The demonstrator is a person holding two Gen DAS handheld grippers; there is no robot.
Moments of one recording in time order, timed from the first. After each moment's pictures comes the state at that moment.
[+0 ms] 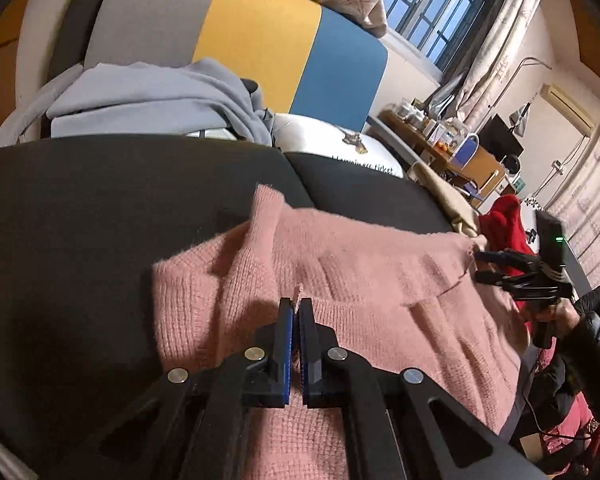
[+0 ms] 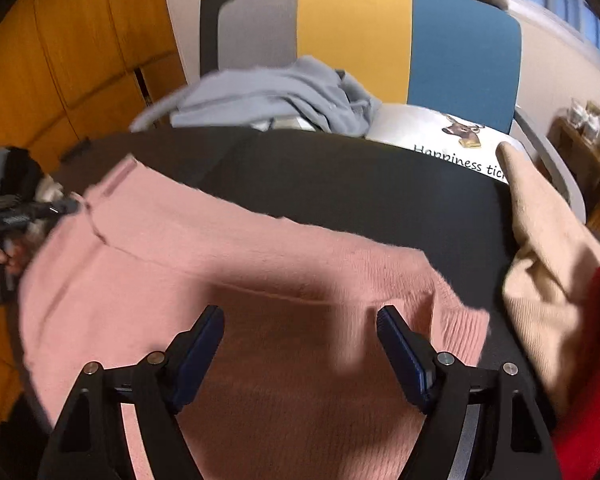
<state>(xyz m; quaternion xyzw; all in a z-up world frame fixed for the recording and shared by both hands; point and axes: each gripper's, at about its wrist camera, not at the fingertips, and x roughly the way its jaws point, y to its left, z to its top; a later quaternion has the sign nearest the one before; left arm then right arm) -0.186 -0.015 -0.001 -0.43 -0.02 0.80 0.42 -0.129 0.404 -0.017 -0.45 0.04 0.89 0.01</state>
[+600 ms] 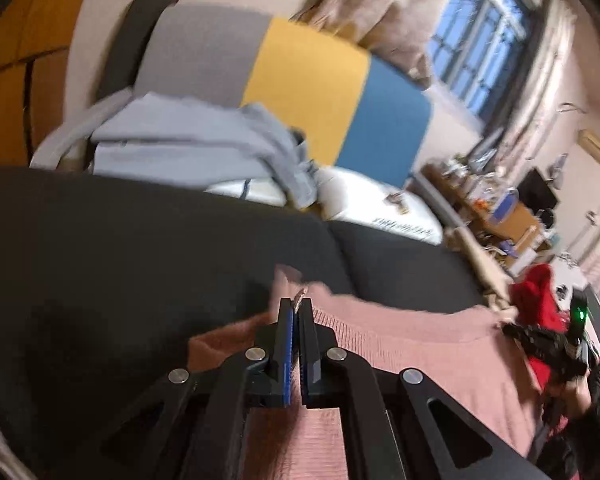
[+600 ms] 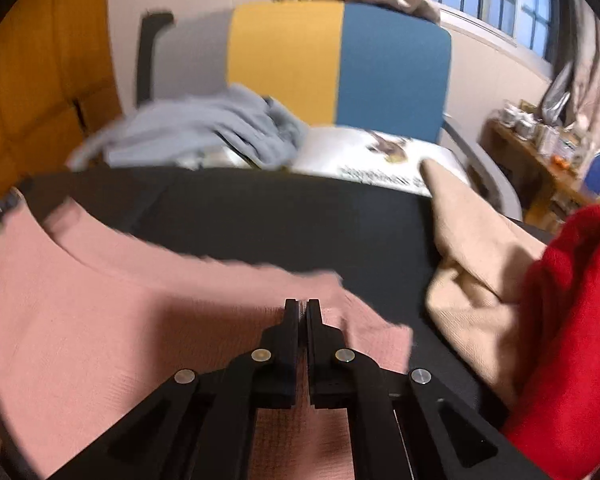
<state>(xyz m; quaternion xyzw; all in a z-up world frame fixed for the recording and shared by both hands) -0.213 0.006 0.018 -0.40 -0.06 0.85 0.33 -0.118 0.426 -0.008 -0.42 0.03 0.89 0.15</state>
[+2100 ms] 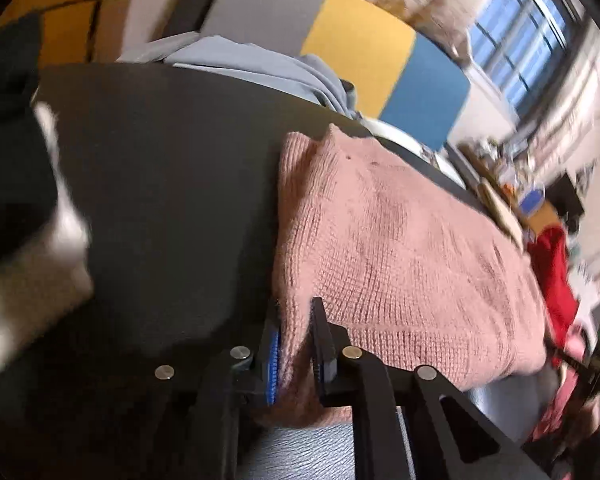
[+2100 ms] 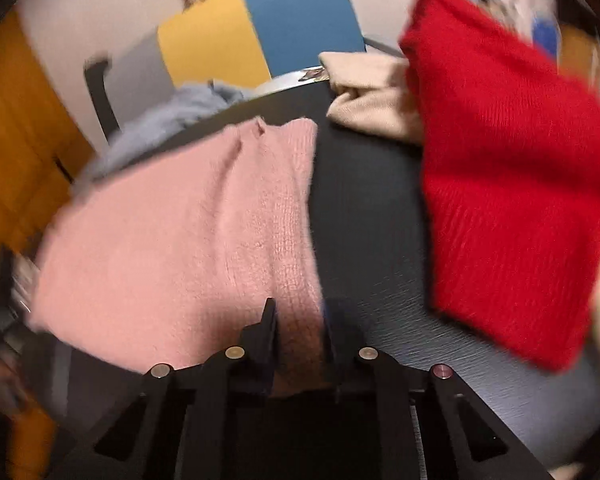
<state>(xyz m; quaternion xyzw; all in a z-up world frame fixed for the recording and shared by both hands) -0.107 -0.088 -0.030 -0.45 -0.07 0.85 0.27 0.059 0.421 -0.031 -0.42 0.14 0.87 0.19</state>
